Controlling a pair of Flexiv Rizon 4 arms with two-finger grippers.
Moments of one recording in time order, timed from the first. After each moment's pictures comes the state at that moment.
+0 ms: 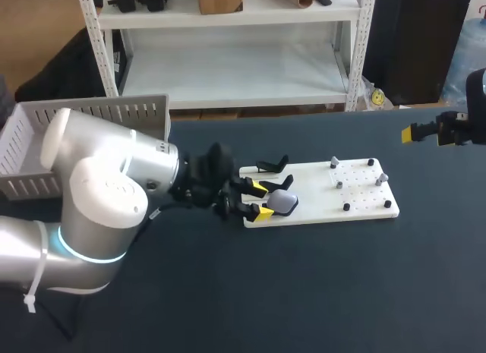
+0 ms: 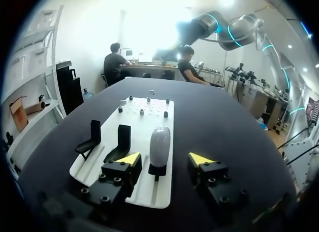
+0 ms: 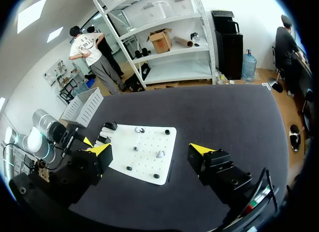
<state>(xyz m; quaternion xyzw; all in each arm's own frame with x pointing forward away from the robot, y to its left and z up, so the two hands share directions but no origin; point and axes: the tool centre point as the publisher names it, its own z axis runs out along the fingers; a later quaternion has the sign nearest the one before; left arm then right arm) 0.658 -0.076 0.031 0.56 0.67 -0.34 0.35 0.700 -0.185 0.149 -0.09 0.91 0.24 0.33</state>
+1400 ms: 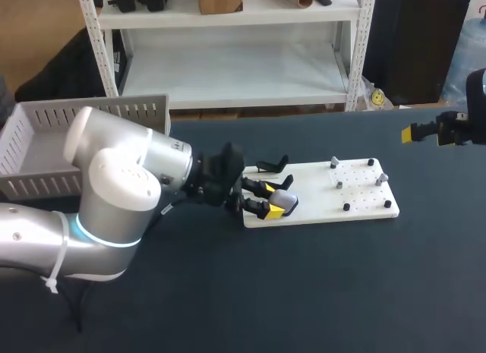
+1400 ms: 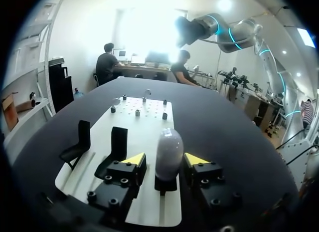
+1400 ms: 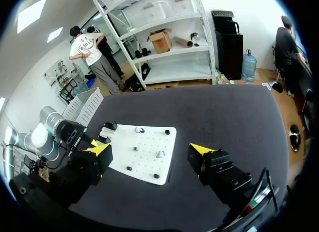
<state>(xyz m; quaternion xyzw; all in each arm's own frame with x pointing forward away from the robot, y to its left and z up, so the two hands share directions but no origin) 0.668 -0.100 0.017 0.56 0.65 -0.39 0.33 0.700 -0.185 0.149 -0.09 0.91 0.24 0.33</state>
